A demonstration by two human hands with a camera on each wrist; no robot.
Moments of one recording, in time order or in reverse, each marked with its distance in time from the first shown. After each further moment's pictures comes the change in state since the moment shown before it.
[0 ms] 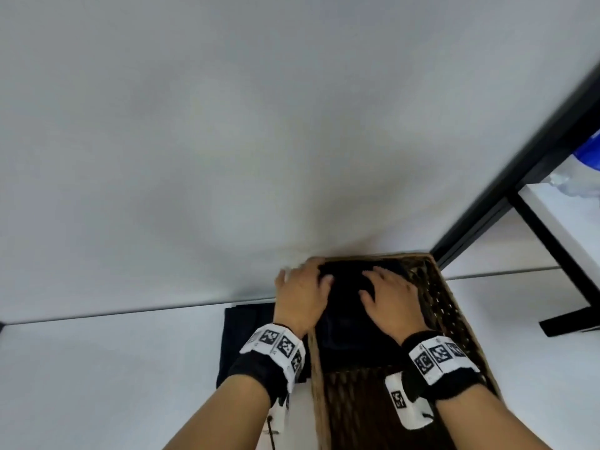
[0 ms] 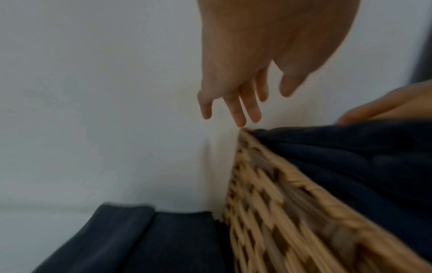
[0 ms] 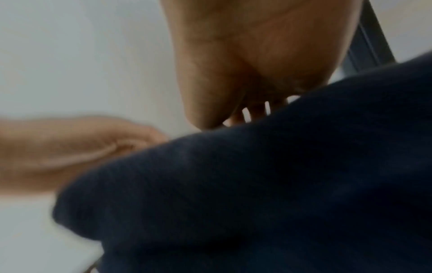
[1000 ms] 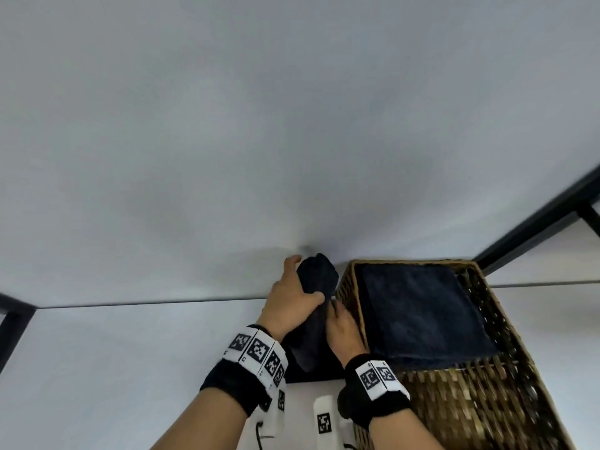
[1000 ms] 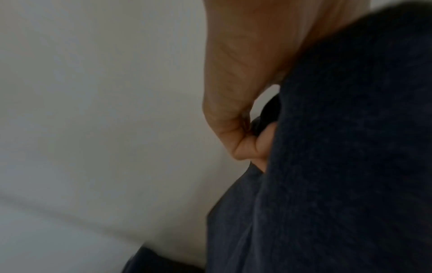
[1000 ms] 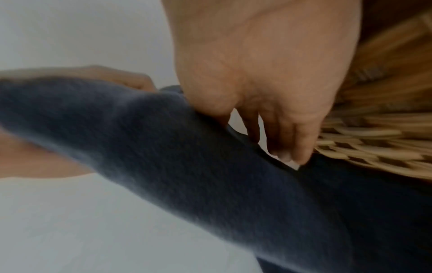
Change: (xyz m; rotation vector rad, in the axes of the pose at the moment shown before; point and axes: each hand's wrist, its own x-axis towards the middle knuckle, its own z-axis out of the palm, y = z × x) left_hand -0.031 -0.077 -0.081 -0.528 -0.144 -0.290; right_hand -0.020 -0.160 0.082 0.894 -0.195 0.283
